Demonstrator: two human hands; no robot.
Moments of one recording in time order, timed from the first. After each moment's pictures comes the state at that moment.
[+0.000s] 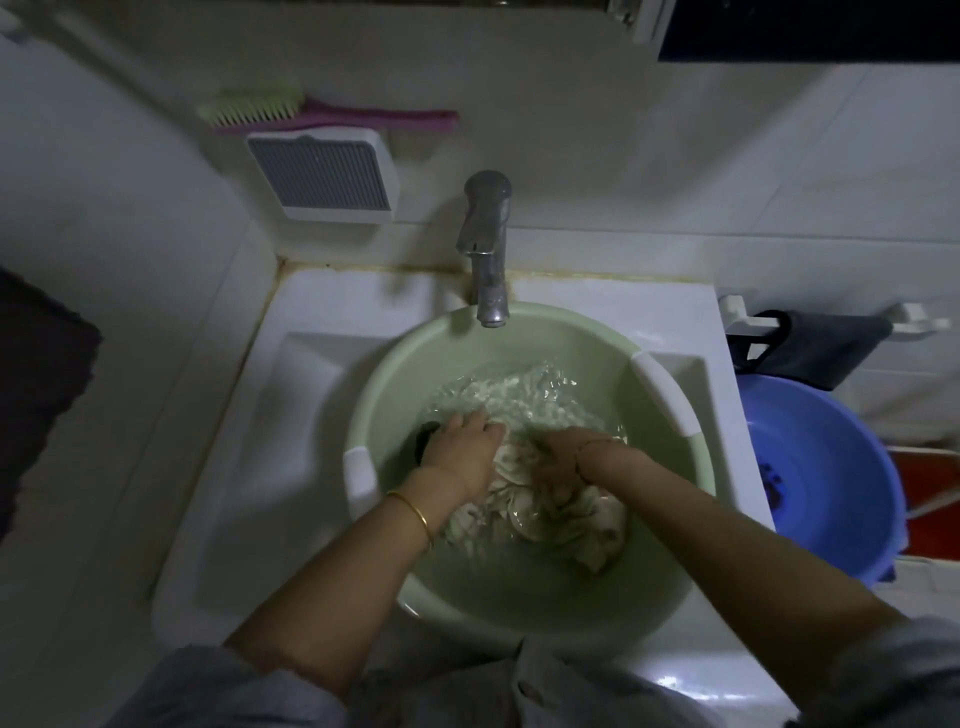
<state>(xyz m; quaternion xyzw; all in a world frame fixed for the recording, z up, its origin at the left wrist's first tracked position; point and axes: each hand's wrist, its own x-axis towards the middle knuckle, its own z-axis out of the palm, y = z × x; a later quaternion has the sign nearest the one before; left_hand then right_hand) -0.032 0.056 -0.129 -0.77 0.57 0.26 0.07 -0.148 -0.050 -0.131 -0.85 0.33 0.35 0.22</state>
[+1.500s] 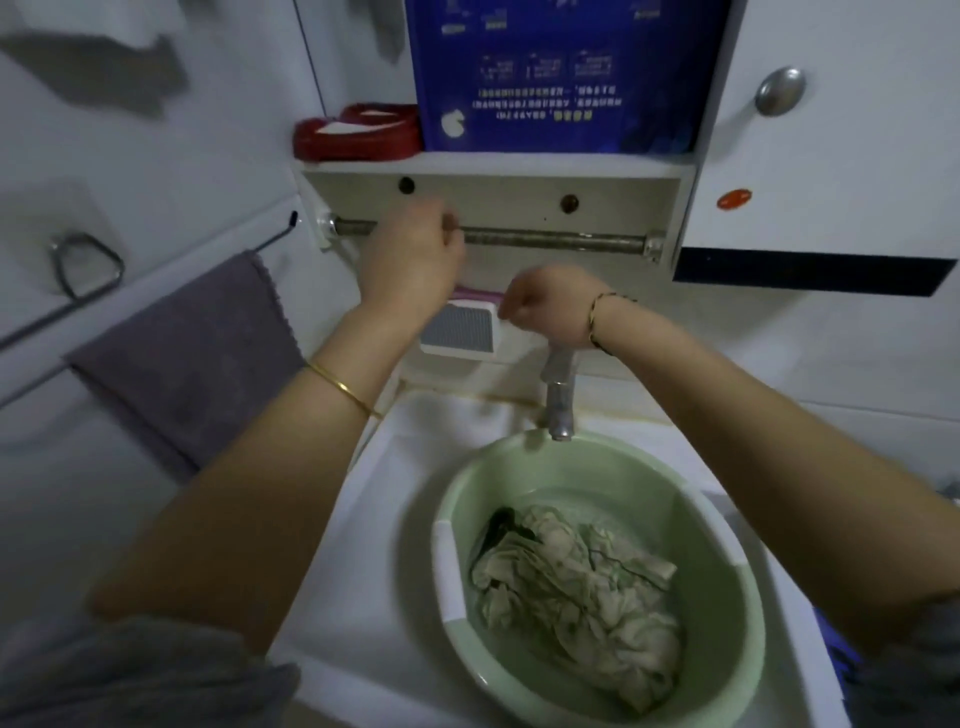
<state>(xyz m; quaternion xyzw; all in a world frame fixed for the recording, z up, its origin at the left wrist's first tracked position) 0.053 0.072 0.176 -0.83 0.41 -0.22 -0.32 -0.054 -0.038 0.158 -0.96 0.18 -0.09 0.17</state>
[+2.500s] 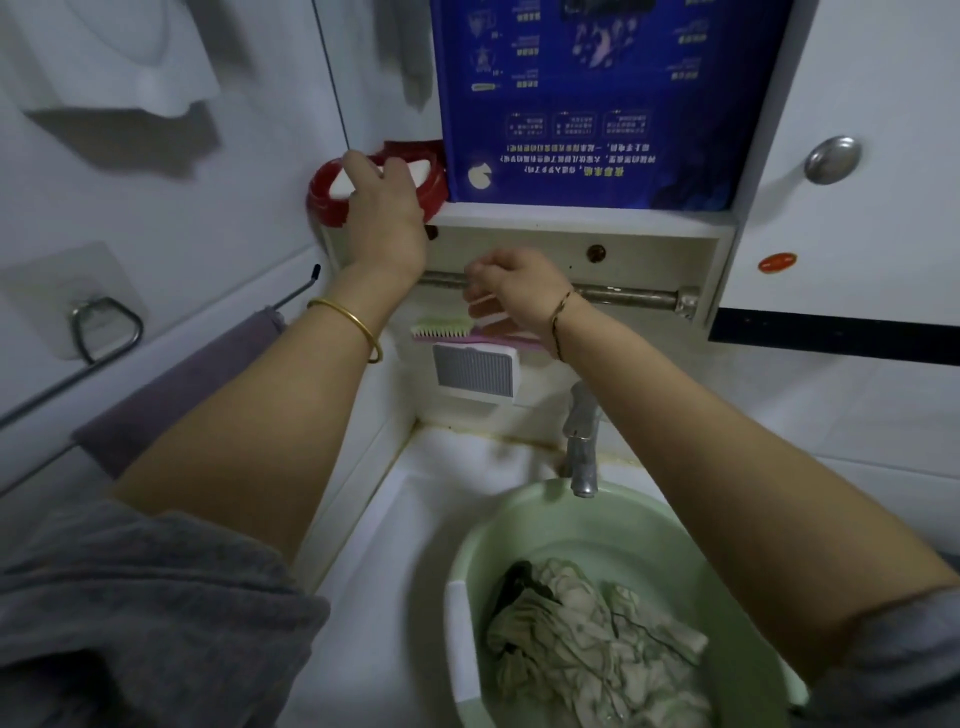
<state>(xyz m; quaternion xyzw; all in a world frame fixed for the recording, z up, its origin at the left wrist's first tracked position) 0.124 0.049 0.222 -0.86 0.32 -0.27 -0.28 0.005 -0.027 0.188 -0.78 0.19 -0.19 0.56</state>
